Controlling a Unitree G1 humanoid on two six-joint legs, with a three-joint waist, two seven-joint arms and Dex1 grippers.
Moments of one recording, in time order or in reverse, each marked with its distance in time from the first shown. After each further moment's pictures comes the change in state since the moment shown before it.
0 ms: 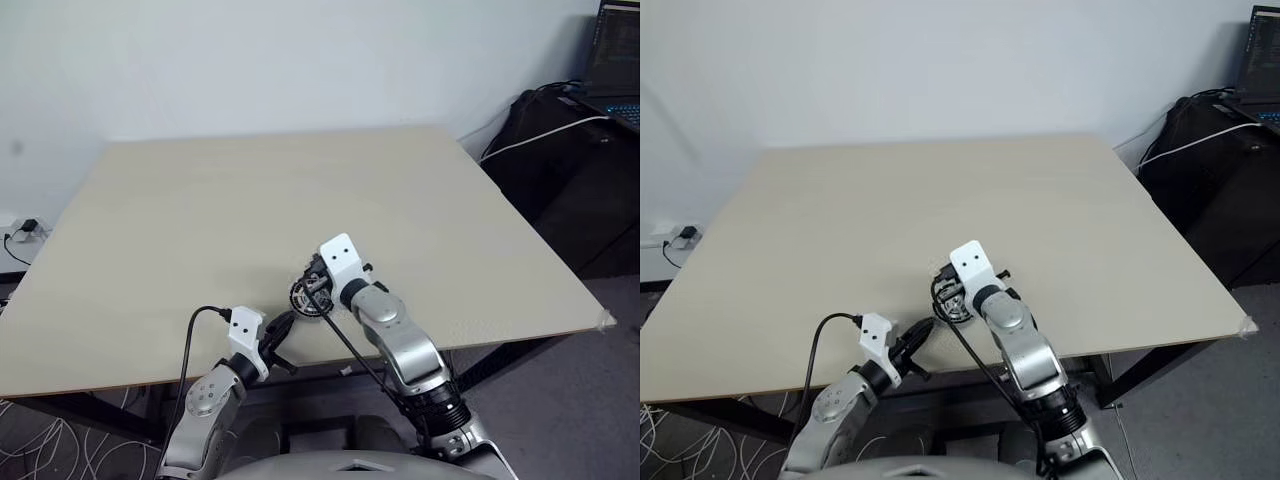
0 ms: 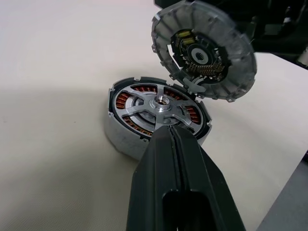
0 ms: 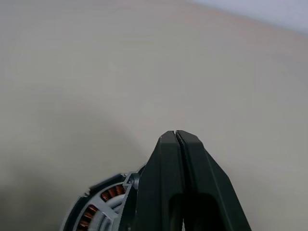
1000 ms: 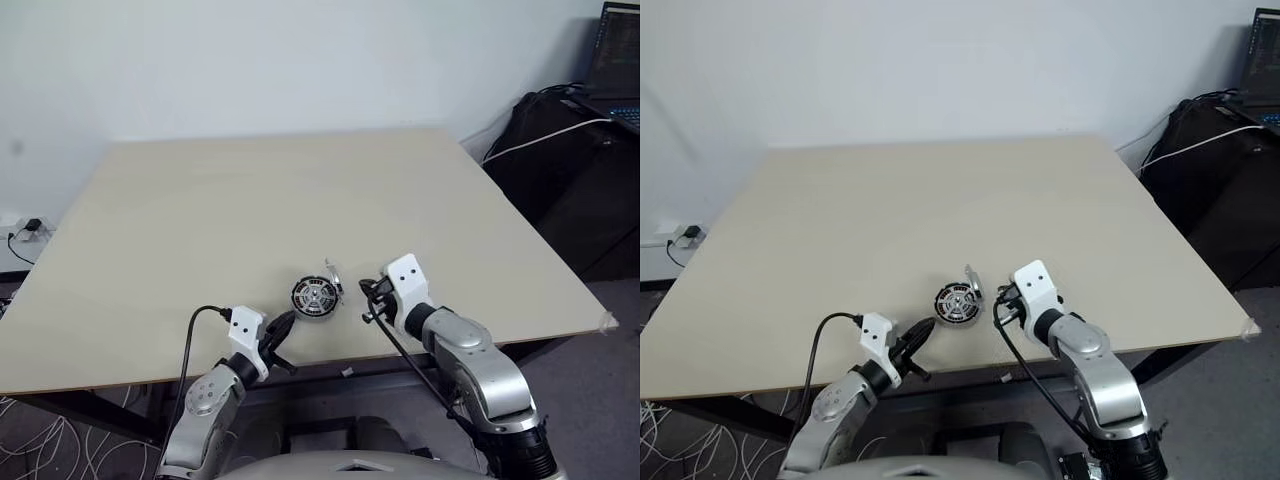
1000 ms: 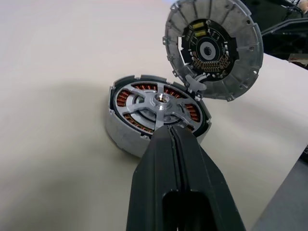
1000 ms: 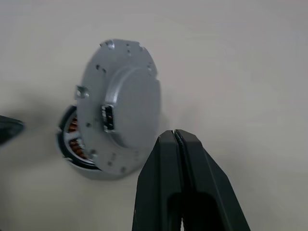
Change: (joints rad) left arm -0.006 0.002 0.000 -0.001 -0.008 0.020 -0.010; right arm 0.216 -0.262 -0.188 -0.316 0.218 0.152 0.233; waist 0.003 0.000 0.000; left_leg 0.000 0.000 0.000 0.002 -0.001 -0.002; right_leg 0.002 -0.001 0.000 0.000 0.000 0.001
